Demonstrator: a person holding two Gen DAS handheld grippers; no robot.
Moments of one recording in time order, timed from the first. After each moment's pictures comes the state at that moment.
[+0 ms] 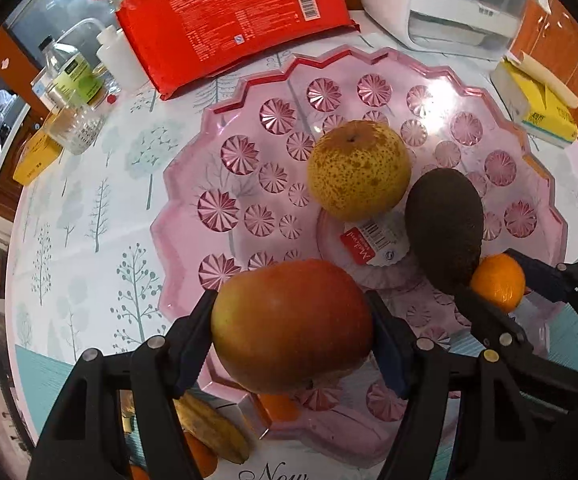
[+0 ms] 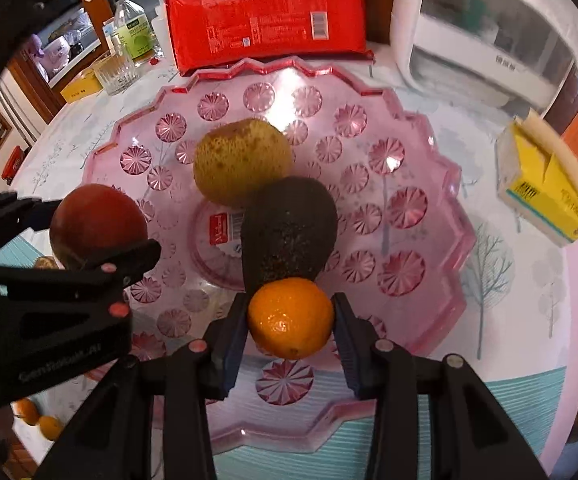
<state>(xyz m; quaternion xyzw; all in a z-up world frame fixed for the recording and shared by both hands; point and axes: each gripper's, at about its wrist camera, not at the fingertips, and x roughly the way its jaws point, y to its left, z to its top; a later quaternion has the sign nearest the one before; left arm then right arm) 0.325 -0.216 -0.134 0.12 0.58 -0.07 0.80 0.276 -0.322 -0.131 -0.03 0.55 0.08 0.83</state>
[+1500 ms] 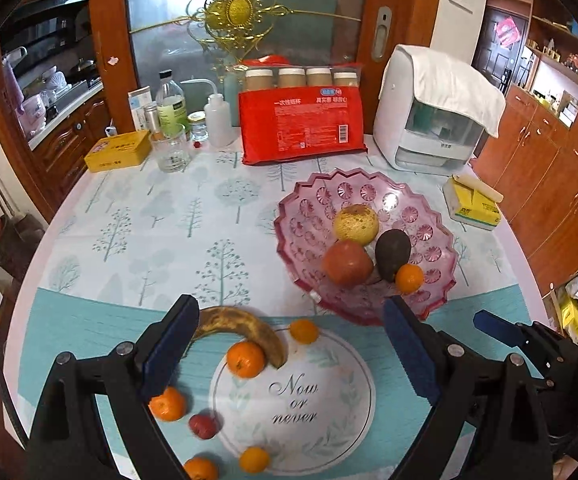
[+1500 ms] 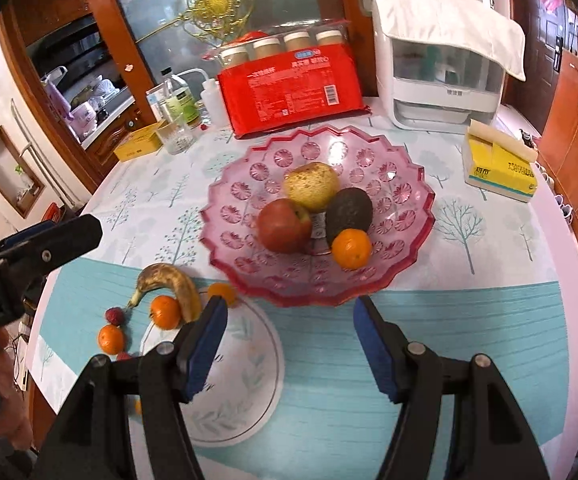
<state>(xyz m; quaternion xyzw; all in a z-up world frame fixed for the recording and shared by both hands) 0.163 -0.104 0.020 0.00 0.44 -0.07 0.90 0.148 -0.293 -0.030 0.07 0.47 0.08 0.88</state>
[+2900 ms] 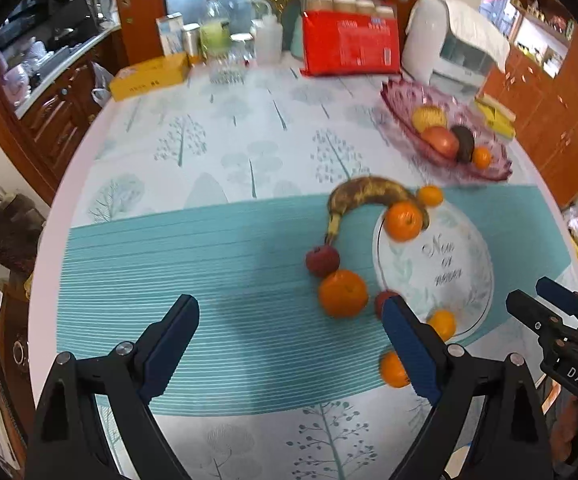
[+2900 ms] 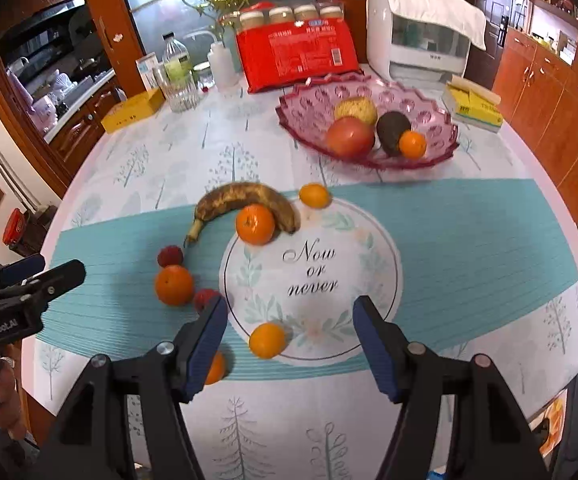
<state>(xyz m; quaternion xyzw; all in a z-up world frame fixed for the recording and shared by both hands) 0.120 0.106 -0.068 0.04 0.52 -0.13 0.84 0.054 -0.118 -0.058 0.08 0.50 -0.05 0.86</state>
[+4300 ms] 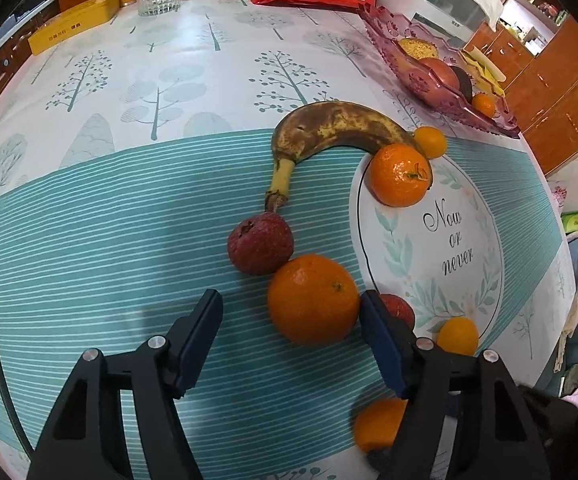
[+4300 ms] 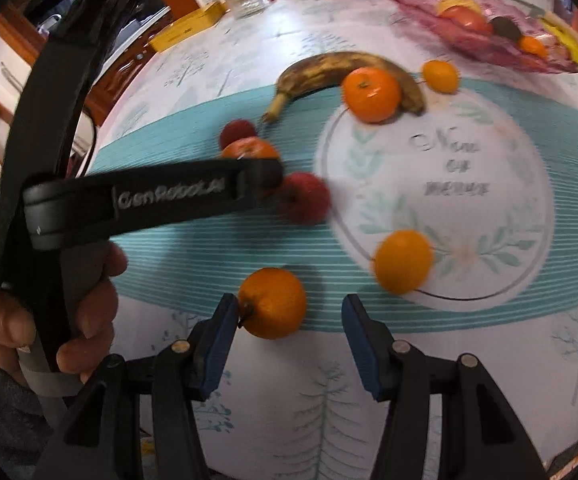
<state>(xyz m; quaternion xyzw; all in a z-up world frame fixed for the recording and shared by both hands) 0.163 0.059 -0.168 0.00 0.58 -0.20 0.79 0.063 -0.053 -0.154 0.12 0.59 0.11 0.79</state>
